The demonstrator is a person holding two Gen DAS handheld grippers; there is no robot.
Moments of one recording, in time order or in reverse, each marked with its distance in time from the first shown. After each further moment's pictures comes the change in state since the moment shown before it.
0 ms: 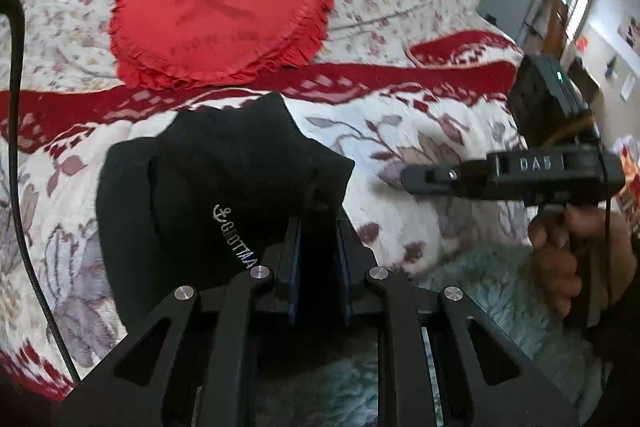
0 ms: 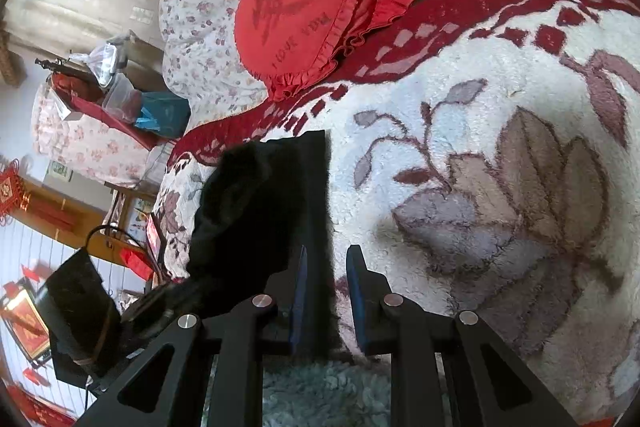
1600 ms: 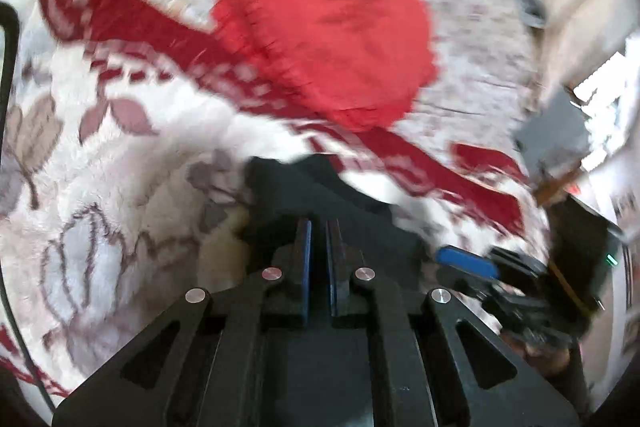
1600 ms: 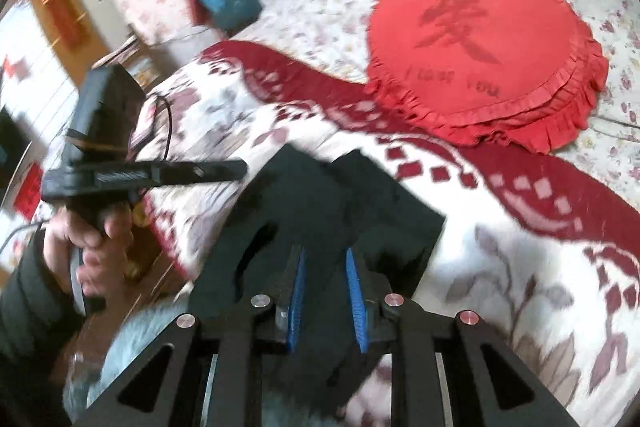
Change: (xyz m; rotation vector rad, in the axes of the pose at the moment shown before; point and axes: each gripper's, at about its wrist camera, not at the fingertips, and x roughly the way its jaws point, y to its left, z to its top) left arm 0.013 0.161 0.035 -0.567 0.027 -0.129; right arm 0.064 0.137 0.022 -0.648 0.113 -0.165
